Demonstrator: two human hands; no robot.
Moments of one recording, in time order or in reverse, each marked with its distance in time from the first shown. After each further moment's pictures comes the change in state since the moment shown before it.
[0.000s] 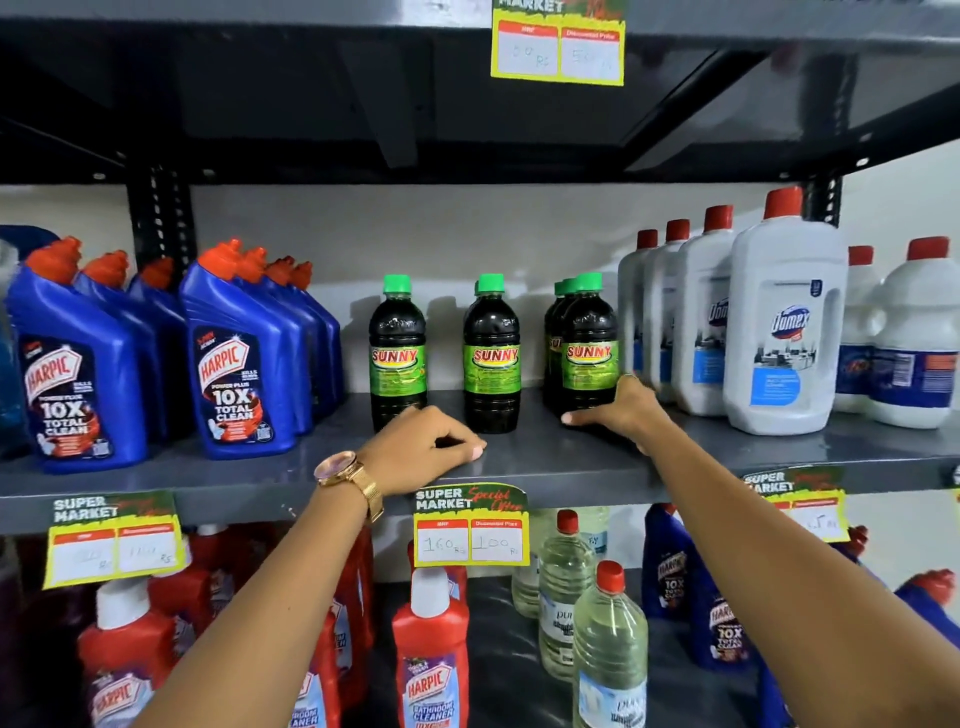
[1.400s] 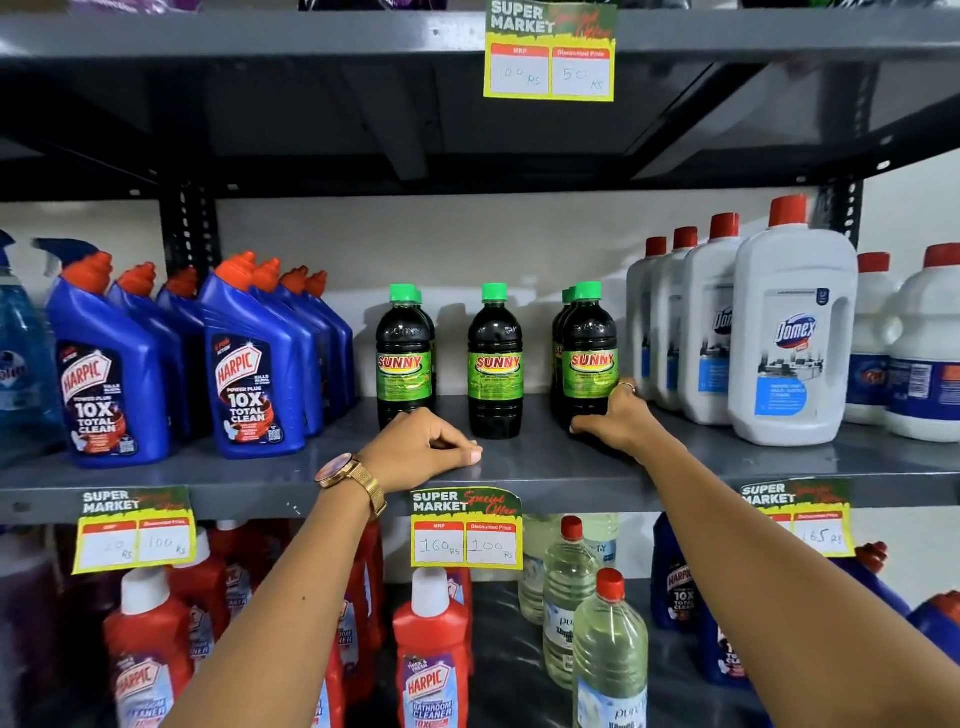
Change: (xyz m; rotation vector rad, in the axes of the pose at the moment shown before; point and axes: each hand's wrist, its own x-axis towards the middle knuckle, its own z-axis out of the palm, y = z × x) left_hand 0.001 -0.002 0.004 -0.212 0.051 -0.078; right_hand -0.003 0.000 0.002 -0.074 -0.064 -0.053
